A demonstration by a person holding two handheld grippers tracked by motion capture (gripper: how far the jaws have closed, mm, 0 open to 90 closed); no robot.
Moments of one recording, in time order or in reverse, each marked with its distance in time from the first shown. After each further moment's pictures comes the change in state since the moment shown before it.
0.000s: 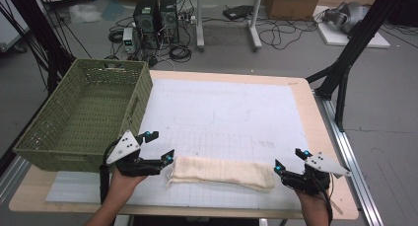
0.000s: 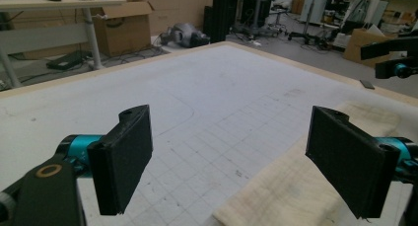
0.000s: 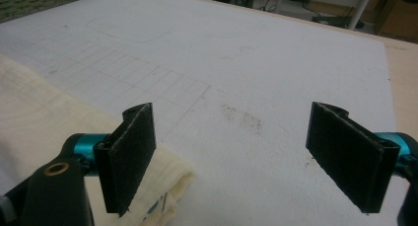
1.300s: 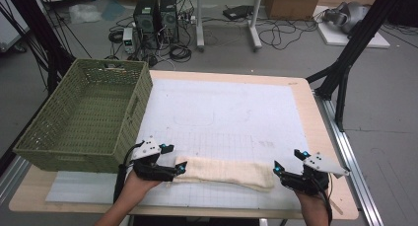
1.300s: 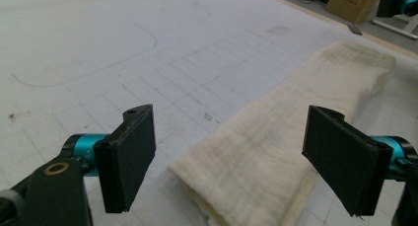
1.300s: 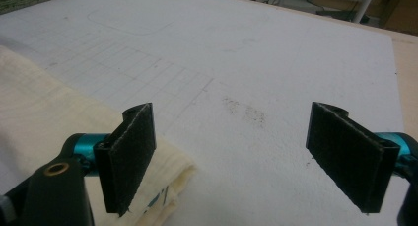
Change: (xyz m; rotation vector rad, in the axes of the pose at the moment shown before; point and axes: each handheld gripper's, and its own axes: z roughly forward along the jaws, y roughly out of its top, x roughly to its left) left arm -0.008 -0.031 0.036 0.232 -0.089 -0.083; right arm 0.000 -0.002 0.002 0.024 0.009 -0.005
